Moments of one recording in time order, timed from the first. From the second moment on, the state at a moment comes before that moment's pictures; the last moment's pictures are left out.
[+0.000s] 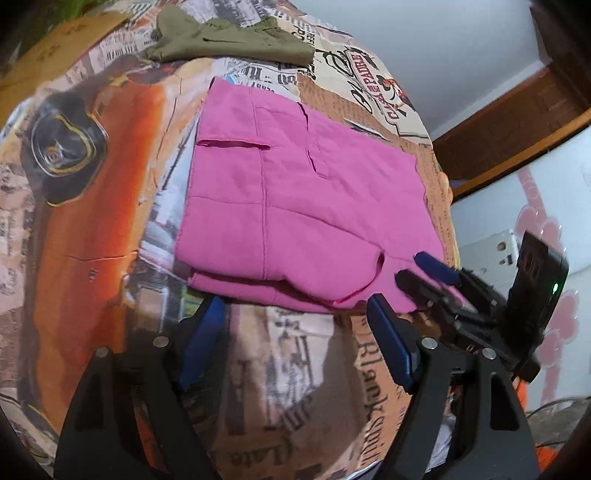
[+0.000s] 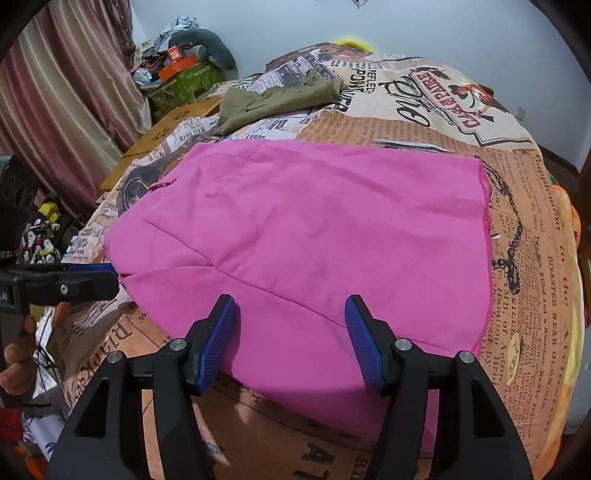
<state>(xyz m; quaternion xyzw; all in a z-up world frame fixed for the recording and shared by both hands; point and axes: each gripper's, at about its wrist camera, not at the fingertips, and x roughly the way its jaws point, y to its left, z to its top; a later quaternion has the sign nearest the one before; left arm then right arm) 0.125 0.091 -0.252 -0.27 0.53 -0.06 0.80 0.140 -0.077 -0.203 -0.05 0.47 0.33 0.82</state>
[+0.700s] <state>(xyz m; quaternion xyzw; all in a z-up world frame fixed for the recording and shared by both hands) 0.162 0.104 -0.255 -0.30 0.51 -0.01 0.80 0.141 -0.076 -0.204 -0.05 0.47 0.34 0.82</state>
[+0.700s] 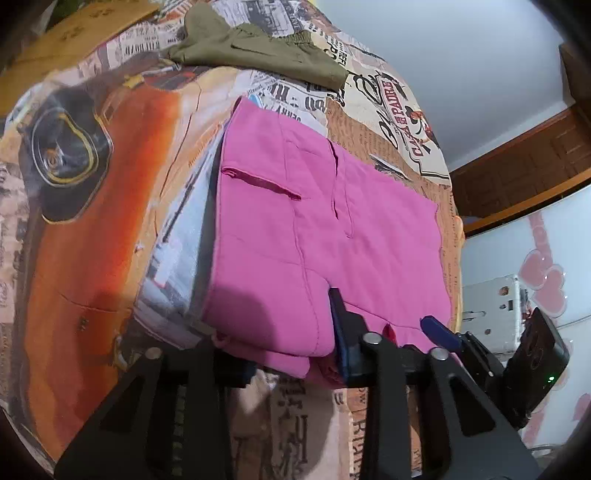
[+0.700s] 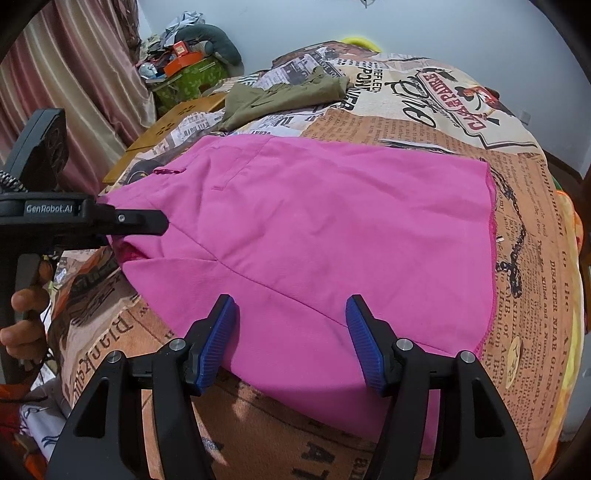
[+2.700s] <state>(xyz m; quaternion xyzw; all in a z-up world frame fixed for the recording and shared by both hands) 0.199 -0.122 -0.163 0.06 0.43 -0.12 0.89 0.143 -0.202 -0.234 0.06 0.51 0.23 0.83</state>
